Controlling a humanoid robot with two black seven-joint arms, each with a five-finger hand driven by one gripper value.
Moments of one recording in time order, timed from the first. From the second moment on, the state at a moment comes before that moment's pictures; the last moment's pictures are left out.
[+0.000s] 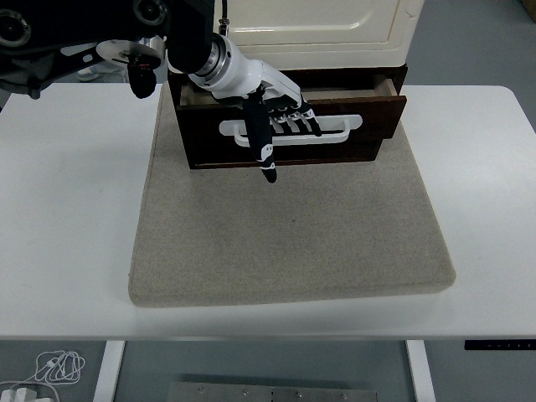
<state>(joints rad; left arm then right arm) -1.77 0.42 0.13 -1.28 0.36 -0.48 0.47 -0.03 0.00 0.13 0.14 -0.15 0.20 0.04</state>
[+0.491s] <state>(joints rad) -1.77 0.43 0.11 -1.29 0.36 -0.51 0.47 -0.03 0.00 0.13 0.14 -0.15 0.20 0.04</state>
